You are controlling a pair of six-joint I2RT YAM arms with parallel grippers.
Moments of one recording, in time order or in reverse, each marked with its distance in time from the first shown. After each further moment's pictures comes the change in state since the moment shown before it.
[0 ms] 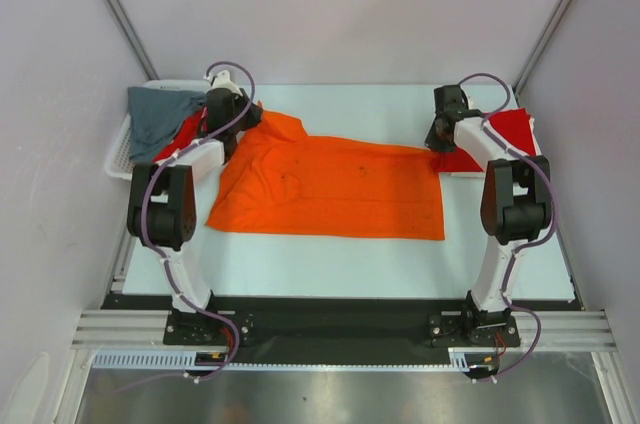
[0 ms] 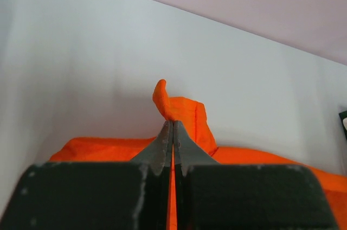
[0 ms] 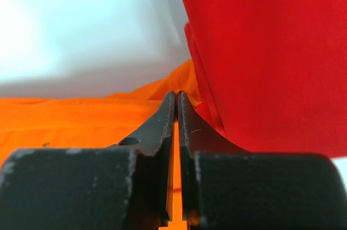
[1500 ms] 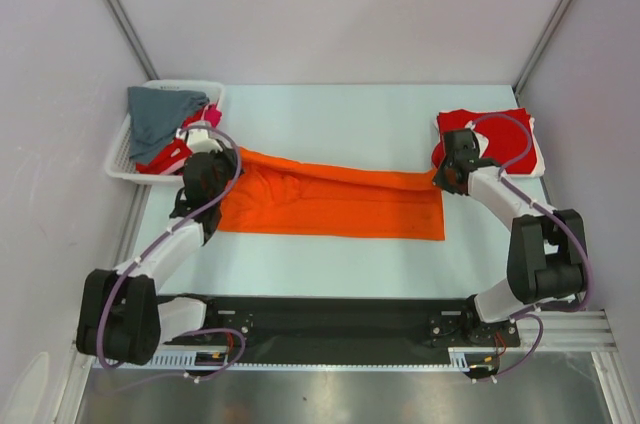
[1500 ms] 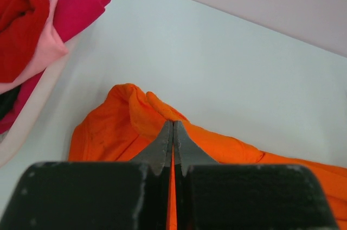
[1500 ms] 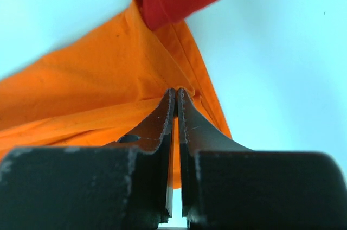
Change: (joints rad) left arm -0.056 -0.730 -0.716 0.137 -0.243 0.083; right arm 0.035 -0.455 -0.552 0.122 0.029 0.107
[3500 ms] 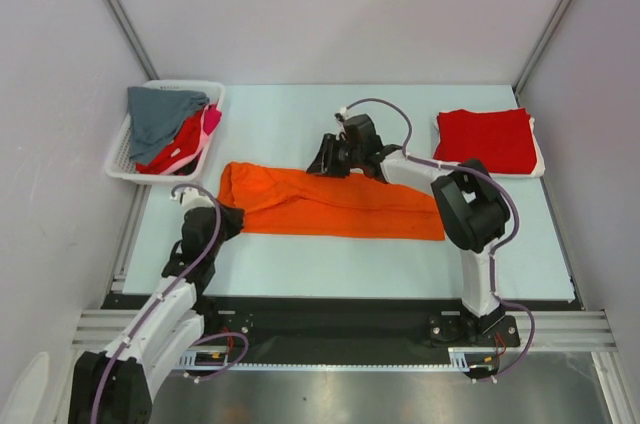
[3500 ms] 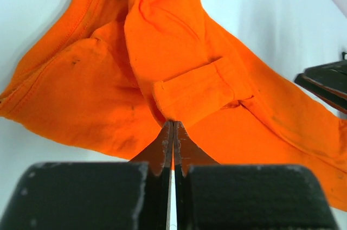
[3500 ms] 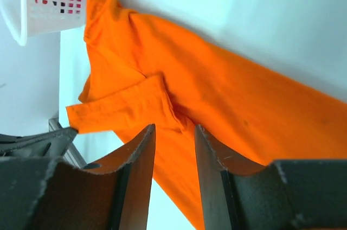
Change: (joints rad) left arm -0.026 -0.469 -0.388 -0.313 0.028 -0.315; right arm 0.441 0.483 0.386 0.422 -0.608 0.111
